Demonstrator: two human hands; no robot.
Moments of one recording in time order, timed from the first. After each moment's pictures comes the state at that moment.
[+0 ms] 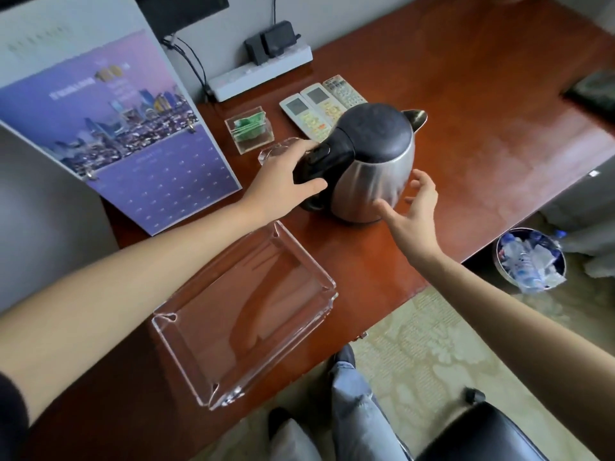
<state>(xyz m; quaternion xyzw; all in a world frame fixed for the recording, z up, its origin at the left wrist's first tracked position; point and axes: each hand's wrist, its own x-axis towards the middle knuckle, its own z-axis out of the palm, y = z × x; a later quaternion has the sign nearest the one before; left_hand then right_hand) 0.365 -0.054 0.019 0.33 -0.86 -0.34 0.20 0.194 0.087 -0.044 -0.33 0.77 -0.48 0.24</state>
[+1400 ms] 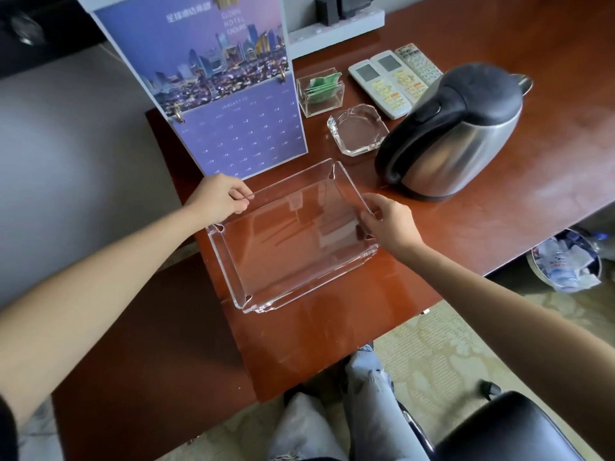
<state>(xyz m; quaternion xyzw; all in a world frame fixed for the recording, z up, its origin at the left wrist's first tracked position) 0.579 -0.104 -0.048 0.55 -0.76 -0.35 0.02 0.321 0.055 -0.063 -0.49 0.76 -0.30 0.29</state>
